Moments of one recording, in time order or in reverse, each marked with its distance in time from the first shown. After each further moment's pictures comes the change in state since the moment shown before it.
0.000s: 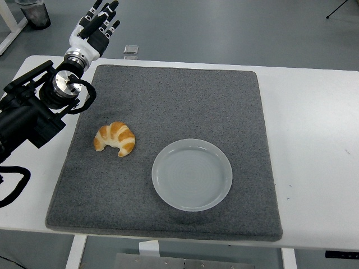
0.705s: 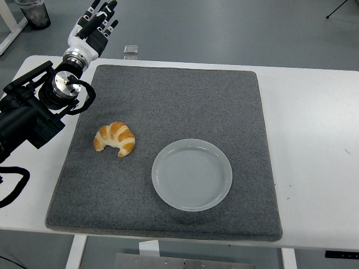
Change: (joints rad) left arm 0.003 0.002 0.006 0.002 0.001 -0.003 -0.013; right arm 0.000 0.000 0.000 0.000 0.000 0.000 0.000
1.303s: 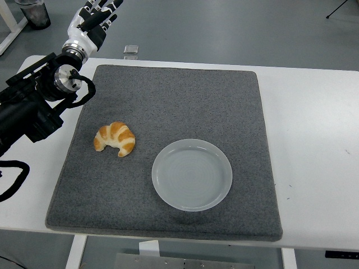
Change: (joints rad) left arm -0.040 0.008 0.004 -0.015 0.221 0.063 0.010; right arm 0.000 0.000 0.000 0.000 0.000 0.000 0.000
